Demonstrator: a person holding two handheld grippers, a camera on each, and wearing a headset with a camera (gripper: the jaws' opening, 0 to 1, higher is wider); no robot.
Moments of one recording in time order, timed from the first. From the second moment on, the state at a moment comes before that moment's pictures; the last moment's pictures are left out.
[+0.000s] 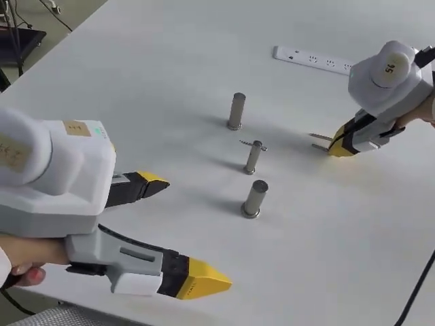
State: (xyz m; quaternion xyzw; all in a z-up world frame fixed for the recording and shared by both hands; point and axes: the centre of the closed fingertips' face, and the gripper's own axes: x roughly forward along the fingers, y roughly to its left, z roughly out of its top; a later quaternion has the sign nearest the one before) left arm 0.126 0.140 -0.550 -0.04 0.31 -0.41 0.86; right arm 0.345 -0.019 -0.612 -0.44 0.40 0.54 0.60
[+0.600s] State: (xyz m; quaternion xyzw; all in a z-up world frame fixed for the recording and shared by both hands) left arm 0.135 0.151 -0.535 -0.04 0.30 -0.40 0.87; right arm 0.309 -0.017 -0.553 -0.39 0.36 0.55 0.65
